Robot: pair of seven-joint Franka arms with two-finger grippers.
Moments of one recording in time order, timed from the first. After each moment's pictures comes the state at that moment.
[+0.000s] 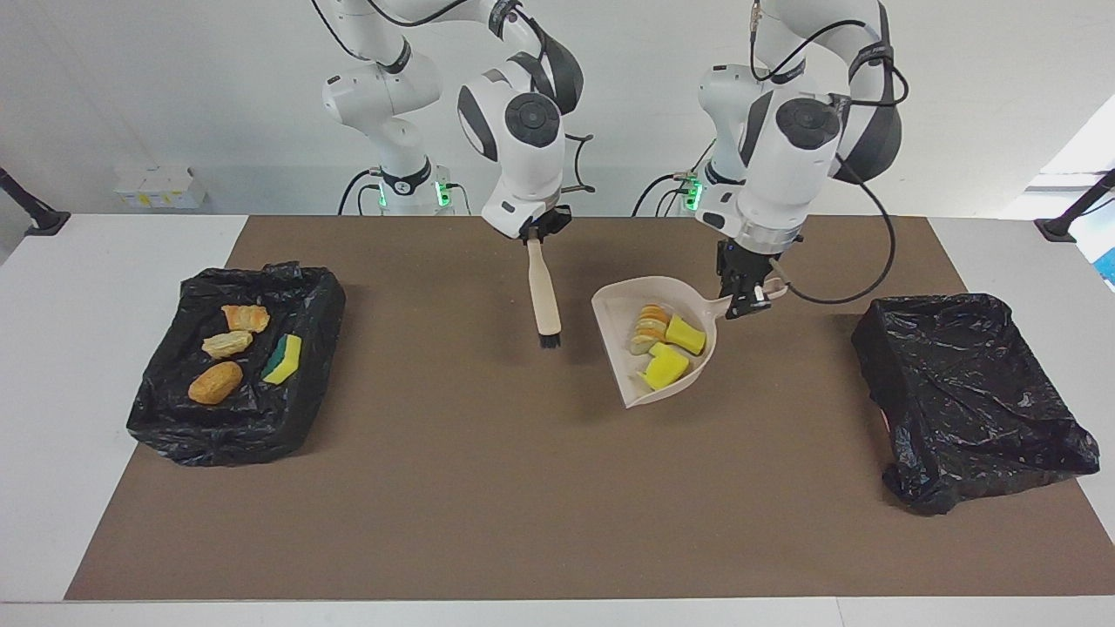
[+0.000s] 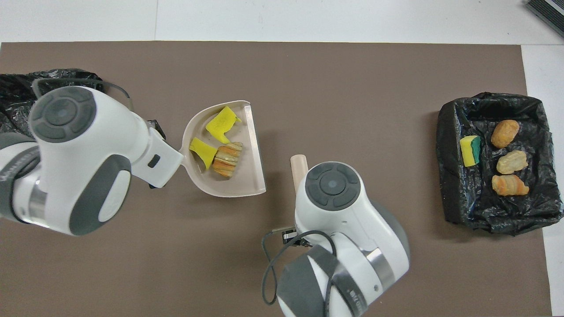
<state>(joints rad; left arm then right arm) -0.29 0.02 -0.04 -1.86 0.02 1.89 1.12 0.50 0.06 0.17 -1.96 0.14 1.77 0.53</state>
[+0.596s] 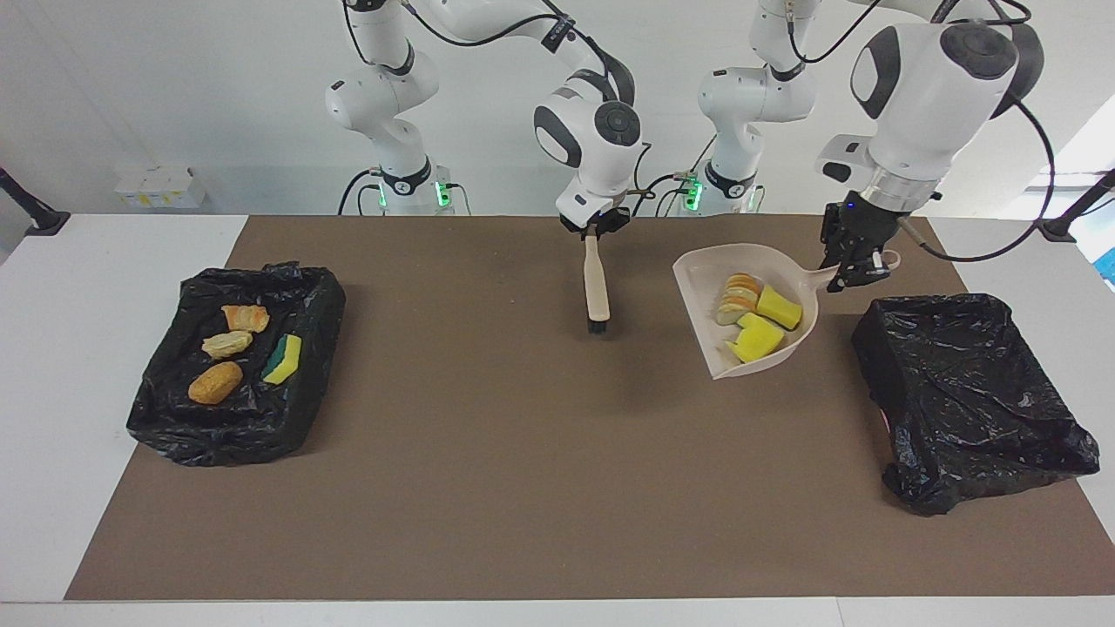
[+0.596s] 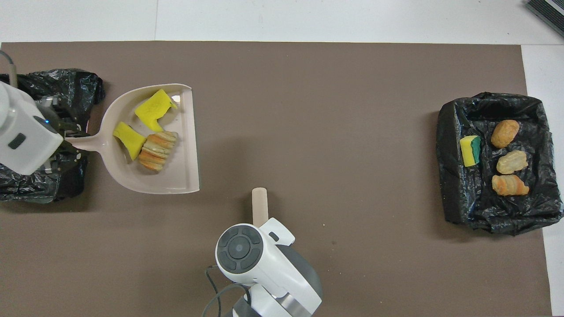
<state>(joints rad) -0.06 0.00 -0.04 -1.66 0.01 1.69 1.43 0.73 0.21 0.17 -1.97 0.16 1.96 0.80</state>
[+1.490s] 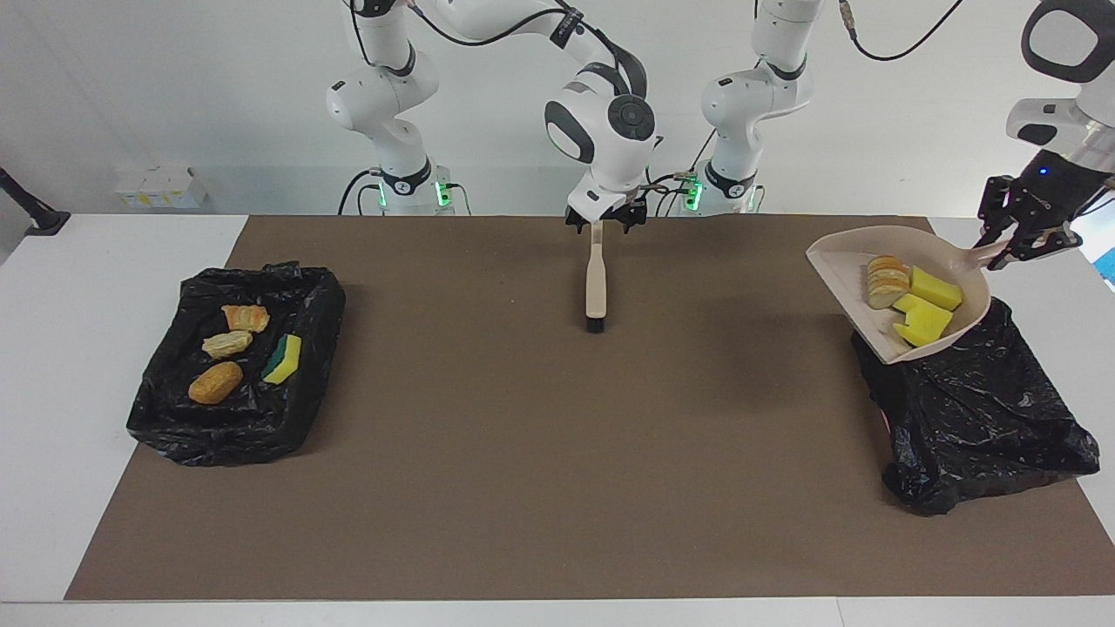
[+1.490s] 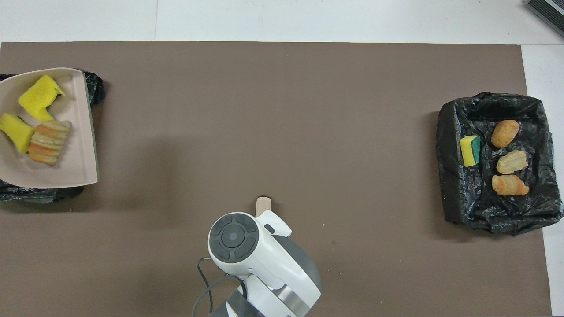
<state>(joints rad) 0.28 0.07 -0.03 -1.52 -0.03 1.65 1.74 0.69 0.20 0.16 -1.84 0.18 1.83 0.80</state>
